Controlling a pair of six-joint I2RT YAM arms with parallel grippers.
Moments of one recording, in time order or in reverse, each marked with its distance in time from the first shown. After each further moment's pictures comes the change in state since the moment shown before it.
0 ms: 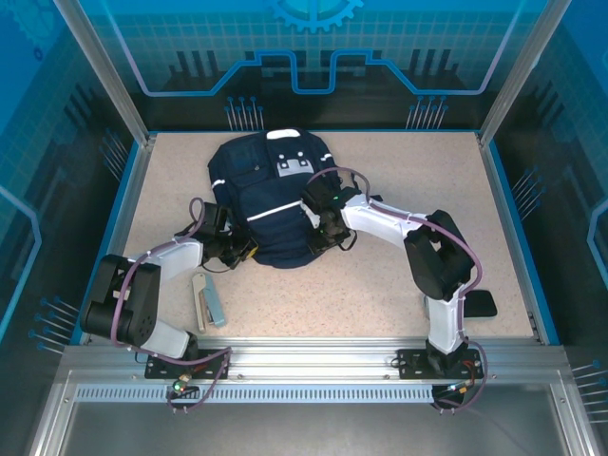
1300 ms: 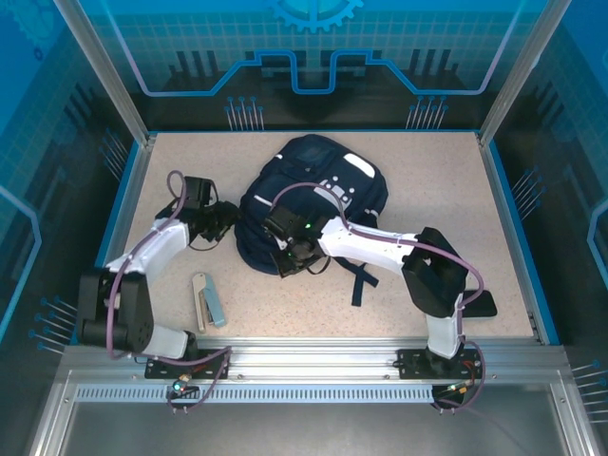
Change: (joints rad) left arm 0.093 -0.084 0.214 -0.233 -0.161 0.117; right arm 0.268 -0.040 0.040 0.053 -0.029 0.249
